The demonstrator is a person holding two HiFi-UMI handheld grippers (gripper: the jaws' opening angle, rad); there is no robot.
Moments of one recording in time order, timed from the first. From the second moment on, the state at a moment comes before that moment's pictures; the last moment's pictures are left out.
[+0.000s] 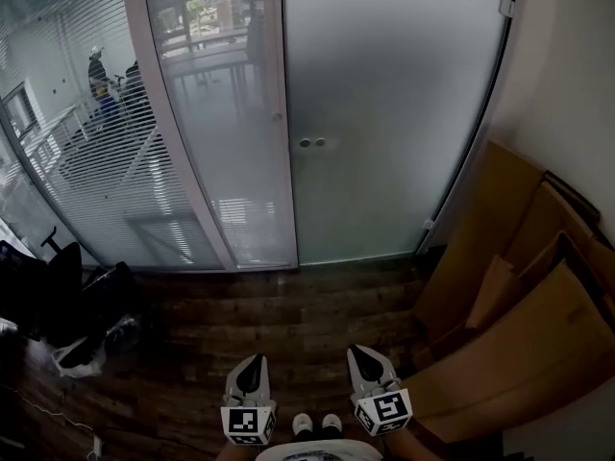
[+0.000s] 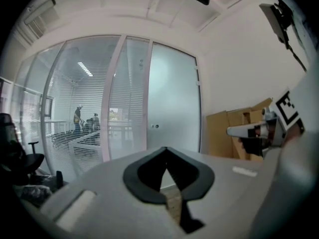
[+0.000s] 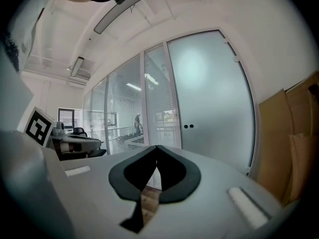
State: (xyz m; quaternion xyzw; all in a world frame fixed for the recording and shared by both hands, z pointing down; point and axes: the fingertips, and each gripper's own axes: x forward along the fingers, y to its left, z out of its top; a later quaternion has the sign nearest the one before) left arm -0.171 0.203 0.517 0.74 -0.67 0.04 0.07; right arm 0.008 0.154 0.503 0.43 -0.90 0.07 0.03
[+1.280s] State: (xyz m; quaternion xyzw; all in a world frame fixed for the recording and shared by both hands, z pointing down) left arm -0.129 0.155 0.485 0.77 -0.64 0.04 0.03; right arm 0.038 0.129 0.495 0.46 -0.88 0.06 0.03
